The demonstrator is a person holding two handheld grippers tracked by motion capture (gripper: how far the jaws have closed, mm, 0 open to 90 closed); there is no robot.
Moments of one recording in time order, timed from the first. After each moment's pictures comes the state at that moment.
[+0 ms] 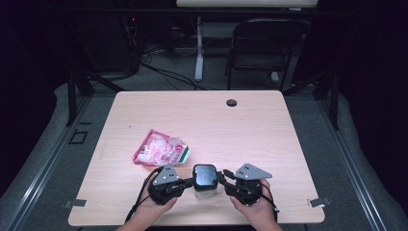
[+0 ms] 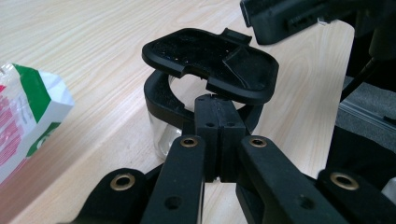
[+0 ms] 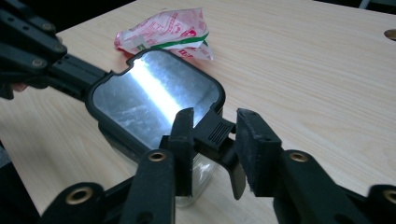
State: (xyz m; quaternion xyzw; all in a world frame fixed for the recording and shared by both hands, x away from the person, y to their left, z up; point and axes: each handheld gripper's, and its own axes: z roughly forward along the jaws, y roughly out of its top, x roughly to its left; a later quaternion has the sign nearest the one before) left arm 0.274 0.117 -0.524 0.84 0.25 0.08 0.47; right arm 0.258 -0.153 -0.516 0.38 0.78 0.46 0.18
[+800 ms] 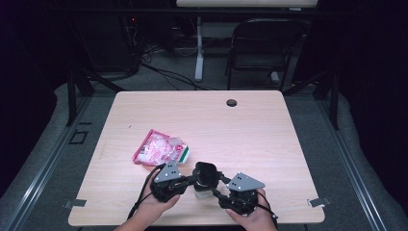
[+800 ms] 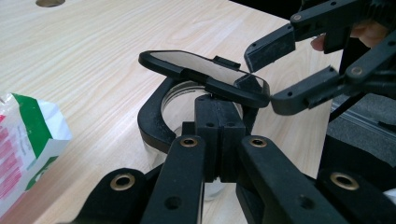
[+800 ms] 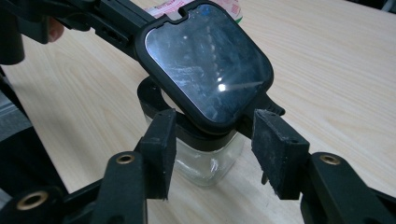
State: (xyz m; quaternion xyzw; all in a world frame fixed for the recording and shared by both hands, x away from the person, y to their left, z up) left arm 0.276 0.109 -0.509 0.84 0.24 0.09 0.48; right arm 0.239 -0.140 -0.521 0.34 0.81 0.44 0.19
